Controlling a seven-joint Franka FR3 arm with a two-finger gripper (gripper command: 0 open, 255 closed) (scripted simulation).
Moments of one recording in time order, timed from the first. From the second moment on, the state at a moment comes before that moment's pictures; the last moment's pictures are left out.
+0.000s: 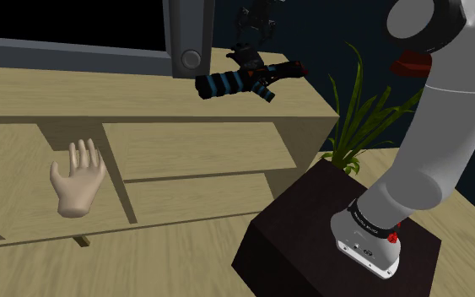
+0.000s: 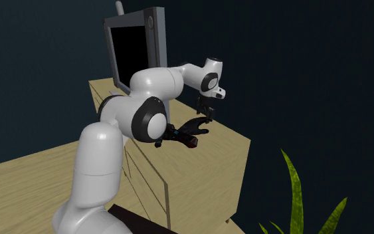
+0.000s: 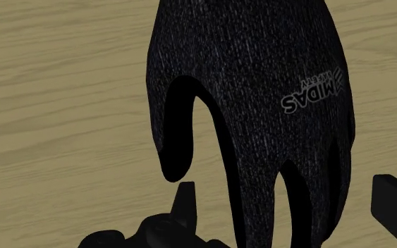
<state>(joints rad) -0.10 0.36 -0.11 -1.35 0.24 1.79 0.39</state>
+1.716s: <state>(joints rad) -0.11 0.41 -0.11 -1.14 0.24 1.62 0.42</state>
